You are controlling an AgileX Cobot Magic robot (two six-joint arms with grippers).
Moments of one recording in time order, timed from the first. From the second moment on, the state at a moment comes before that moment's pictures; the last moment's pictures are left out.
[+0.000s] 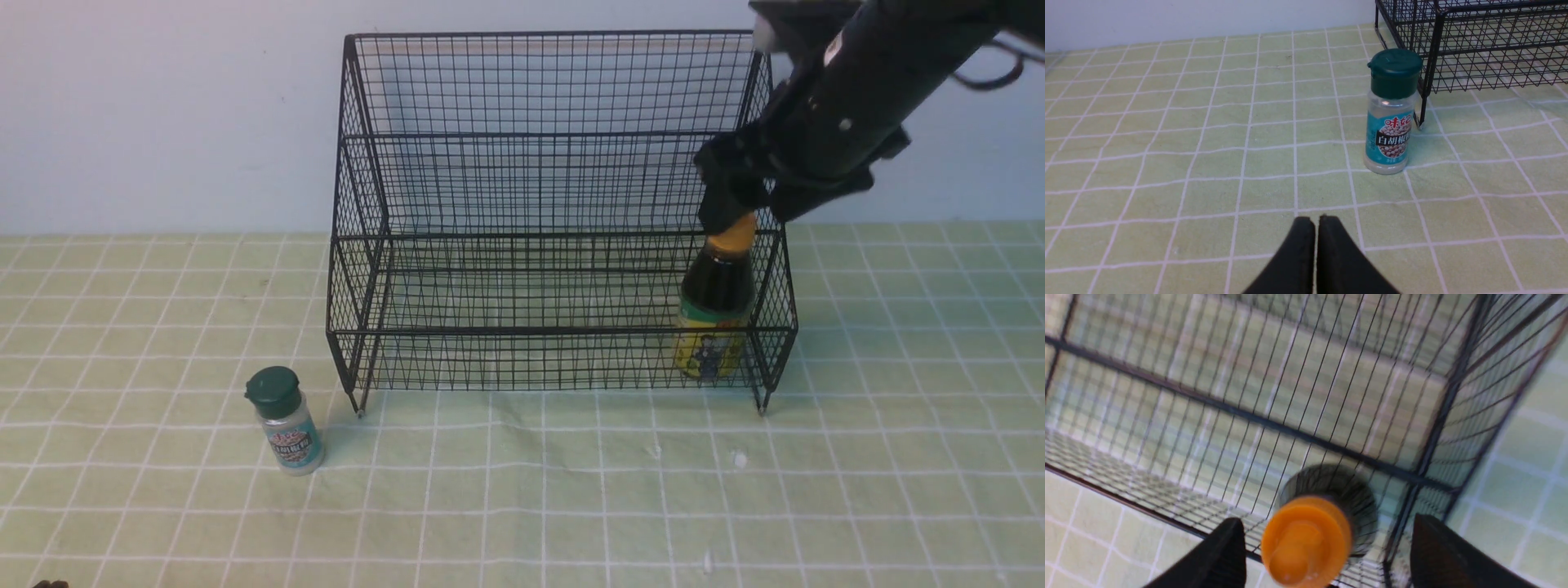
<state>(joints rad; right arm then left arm) 0.31 1.82 -1.80 0.15 1.24 -0.02 -0.04 -0.01 0.03 -0.03 0.37 0.03</state>
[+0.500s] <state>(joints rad) 0.31 1.04 -1.57 0.02 1.25 0.09 -0.04 -0.01 0.03 -0.03 0.37 0.03</state>
